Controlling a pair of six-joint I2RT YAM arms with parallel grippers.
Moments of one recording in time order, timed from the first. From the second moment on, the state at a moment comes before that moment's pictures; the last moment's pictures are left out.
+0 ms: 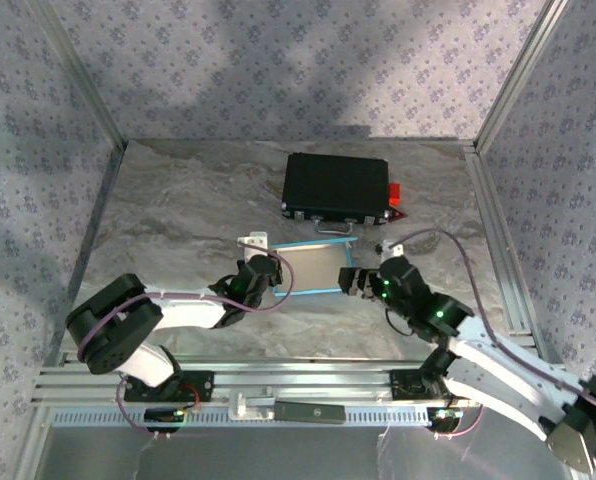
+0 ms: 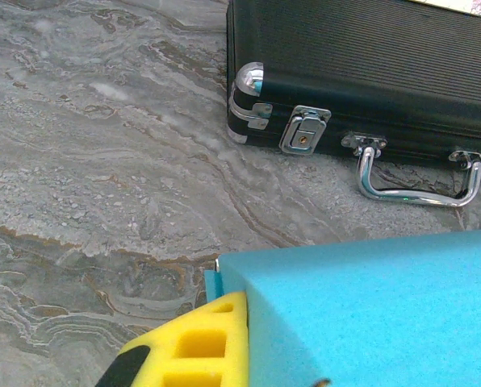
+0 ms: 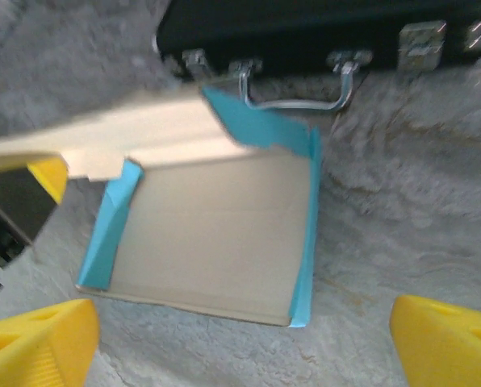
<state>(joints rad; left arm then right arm) -0.91 1.49 0.50 0.47 -0.57 -0.58 0.73 0.72 0.51 -0.37 0.20 0.63</state>
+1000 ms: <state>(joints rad) -0.94 1.53 0.55 0.45 -0.60 -0.58 0.25 1.58 1.11 -0.60 -0.57 0.95</state>
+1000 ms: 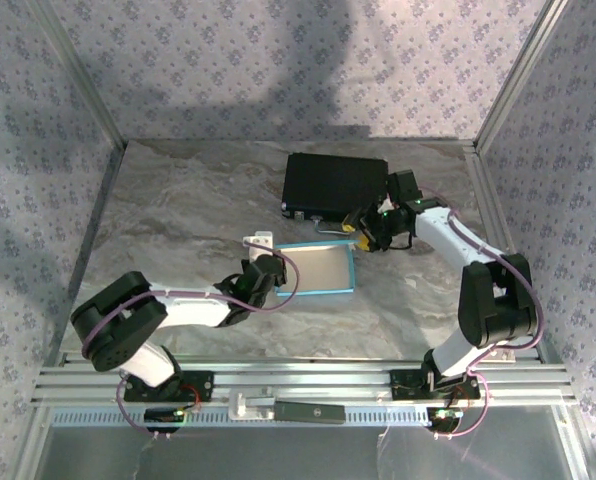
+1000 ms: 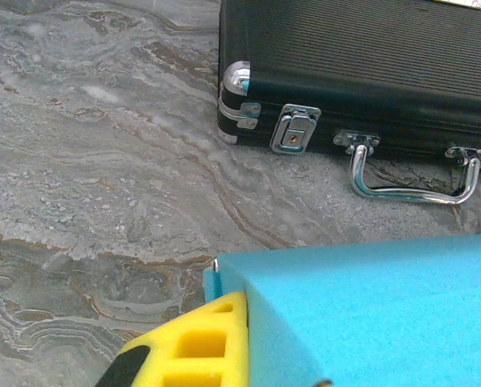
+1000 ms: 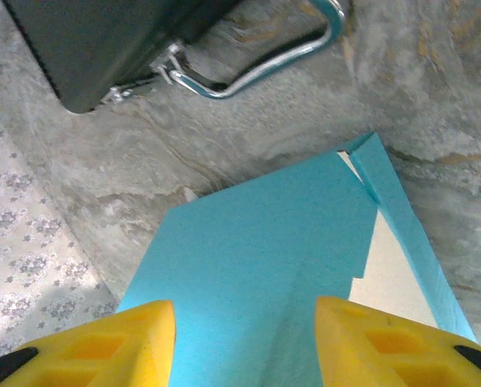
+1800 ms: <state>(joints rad) -0.98 1.58 0.58 0.45 -0.70 -0.61 0.27 1.57 0.97 -0.51 -0.57 0.98</state>
